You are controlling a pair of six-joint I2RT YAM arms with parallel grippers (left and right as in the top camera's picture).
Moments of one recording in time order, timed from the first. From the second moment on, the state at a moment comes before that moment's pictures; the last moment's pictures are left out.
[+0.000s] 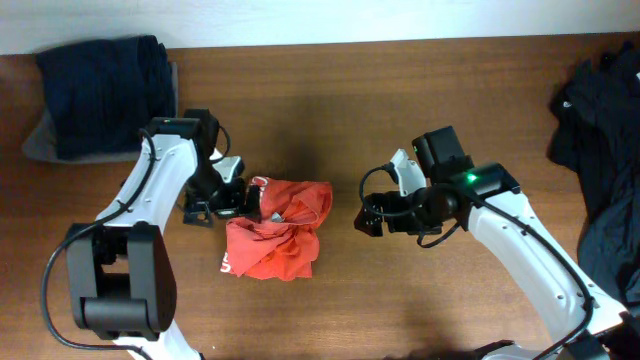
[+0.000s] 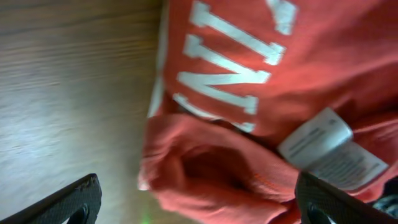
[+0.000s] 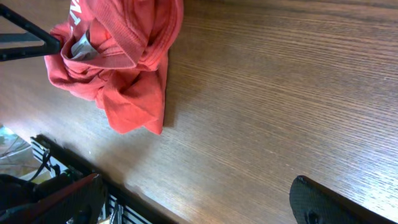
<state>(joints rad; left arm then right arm) -0.09 1.89 1.39 -1.26 0.26 0.00 0.30 1.45 1.10 -0.95 -0.50 0.25</state>
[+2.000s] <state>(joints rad) -0.43 1.66 1.32 -1.42 0.39 -0.08 0.31 1.45 1.10 -0.90 -0.50 0.25</state>
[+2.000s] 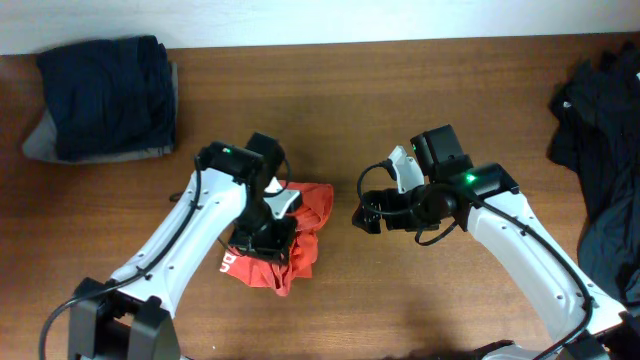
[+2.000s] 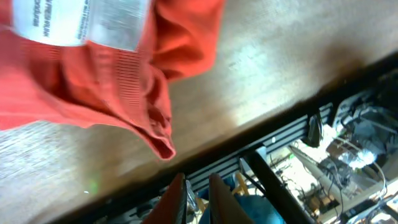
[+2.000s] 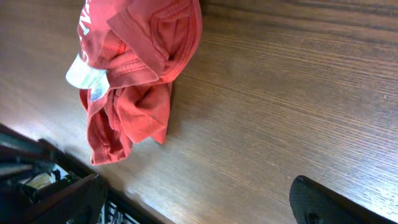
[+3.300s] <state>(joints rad) -0.11 1.66 1.53 -1.34 -0.06 -0.33 0.72 1.63 1.10 -0.52 -0.47 0.74</state>
